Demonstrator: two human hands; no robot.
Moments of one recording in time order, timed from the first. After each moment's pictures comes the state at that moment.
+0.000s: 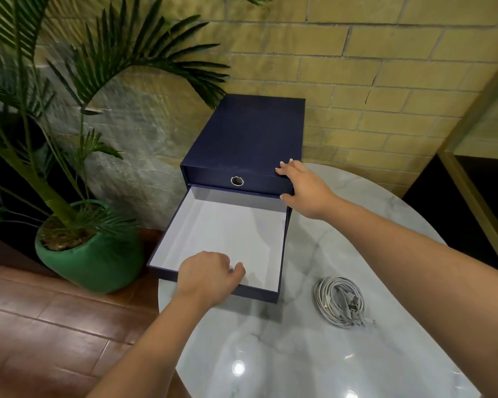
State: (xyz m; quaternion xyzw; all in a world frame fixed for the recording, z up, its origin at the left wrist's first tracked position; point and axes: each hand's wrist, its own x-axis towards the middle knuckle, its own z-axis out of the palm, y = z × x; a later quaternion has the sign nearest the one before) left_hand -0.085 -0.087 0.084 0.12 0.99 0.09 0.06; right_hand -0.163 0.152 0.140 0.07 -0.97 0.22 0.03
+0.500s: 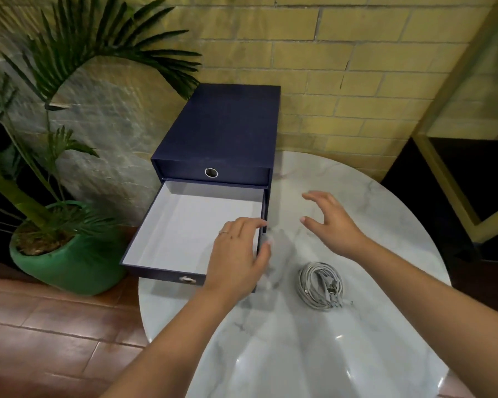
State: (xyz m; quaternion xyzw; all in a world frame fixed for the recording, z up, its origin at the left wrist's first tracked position) left_hand -0.065 -0.015 0.092 0.25 0.91 0.32 -0.09; right_hand -0.069 0.211 0.093 -0.03 -0.93 0.35 0.05
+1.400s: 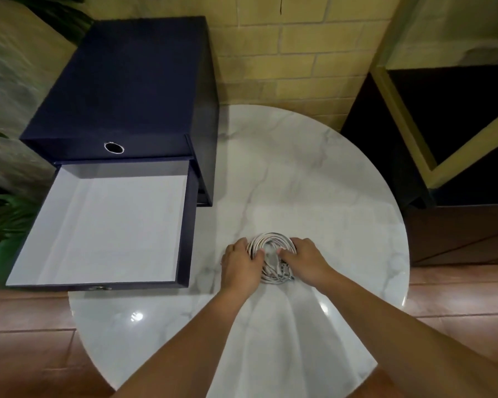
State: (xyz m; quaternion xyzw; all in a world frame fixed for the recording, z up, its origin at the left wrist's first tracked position) left_hand -0.037 0.106 -0.028 0.01 0.90 0.34 0.26; right_hand 0.008 0.250 -0.035 -0.30 -0.83 0.44 -0.17
